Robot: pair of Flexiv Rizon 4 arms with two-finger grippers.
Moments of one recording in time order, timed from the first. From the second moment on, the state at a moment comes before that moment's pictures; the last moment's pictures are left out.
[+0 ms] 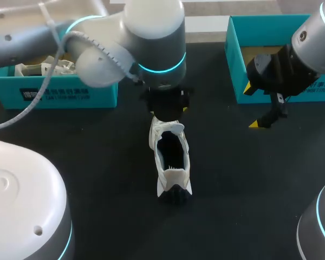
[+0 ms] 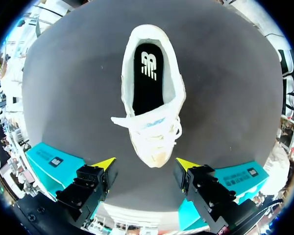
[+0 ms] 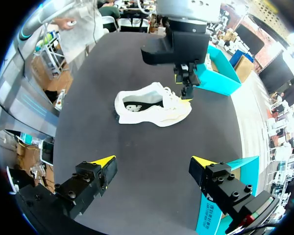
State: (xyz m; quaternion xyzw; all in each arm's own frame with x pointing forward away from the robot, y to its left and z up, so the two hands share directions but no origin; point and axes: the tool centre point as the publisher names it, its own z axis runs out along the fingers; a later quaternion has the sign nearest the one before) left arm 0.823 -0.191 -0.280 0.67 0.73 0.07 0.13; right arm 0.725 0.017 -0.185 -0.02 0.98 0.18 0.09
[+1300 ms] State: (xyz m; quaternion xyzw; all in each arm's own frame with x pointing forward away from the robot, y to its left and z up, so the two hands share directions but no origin) left arm 0.778 -0.175 -0.313 0.71 0.69 0.07 0.05; right arm 0.725 0.017 -0.185 -0.02 0.98 0.18 0.09
